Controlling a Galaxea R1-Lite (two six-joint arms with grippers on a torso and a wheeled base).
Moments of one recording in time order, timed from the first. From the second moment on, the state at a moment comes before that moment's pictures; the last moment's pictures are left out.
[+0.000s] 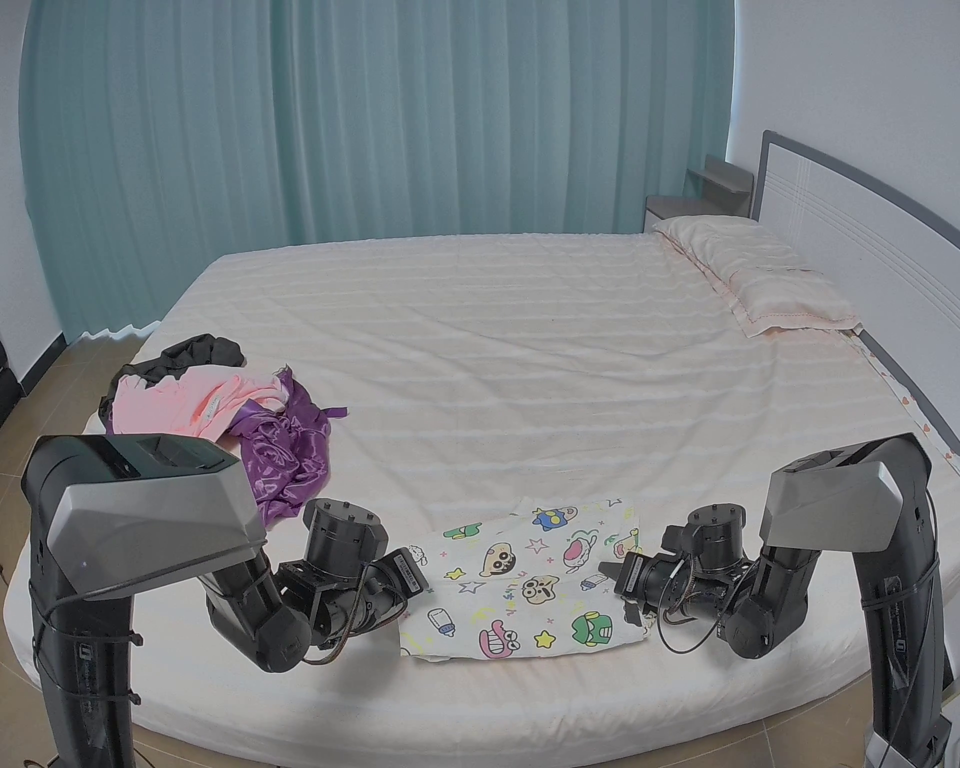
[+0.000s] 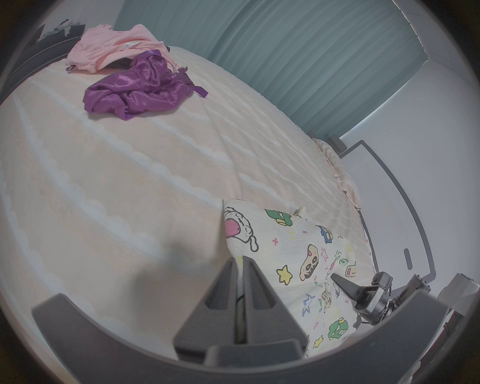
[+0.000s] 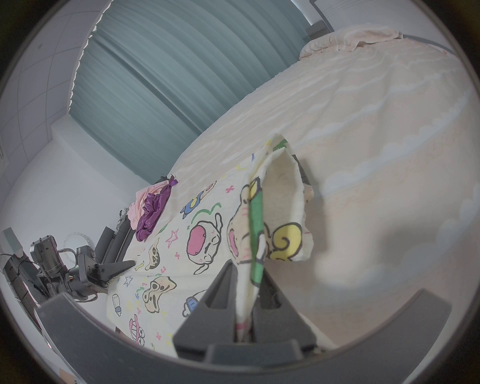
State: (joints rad) left arm -0.48 2.30 -0.69 -0.95 0.08 -0.85; right arm 0.36 2.51 -0.68 -1.32 0.20 0.63
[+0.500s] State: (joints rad) left arm -0.48 2.31 -0.69 -0.95 0.08 -0.84; right arm 0.36 2.51 -0.68 -1.33 0.20 0.63
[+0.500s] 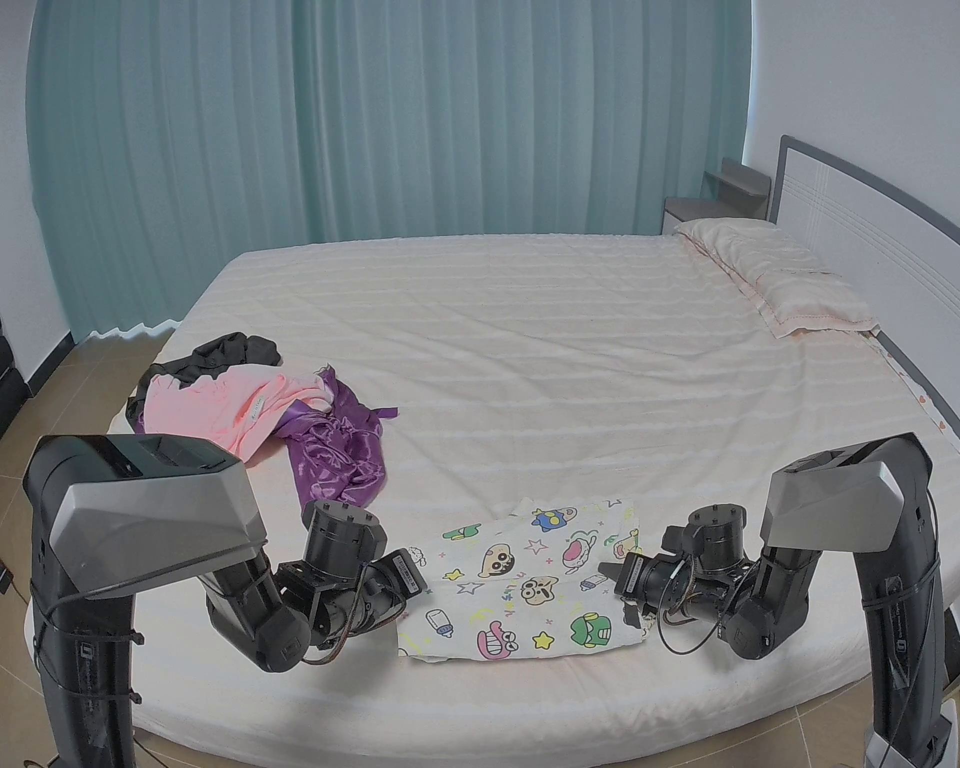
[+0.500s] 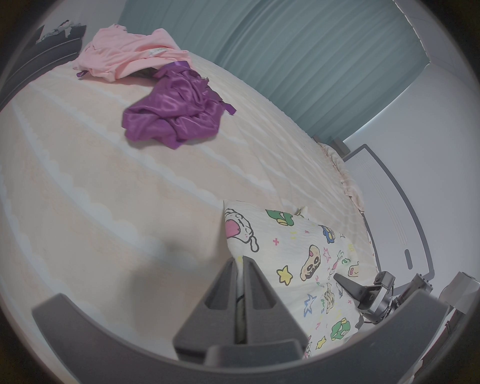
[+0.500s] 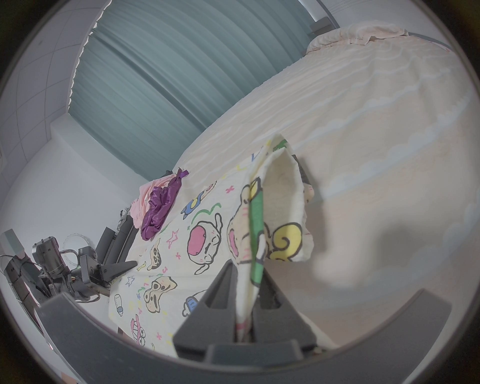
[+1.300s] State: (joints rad) left arm -0.47 2.35 -0.68 -0.99 0.08 -0.78; right arm 0.36 2.48 -0.58 -1.36 0.21 0.63
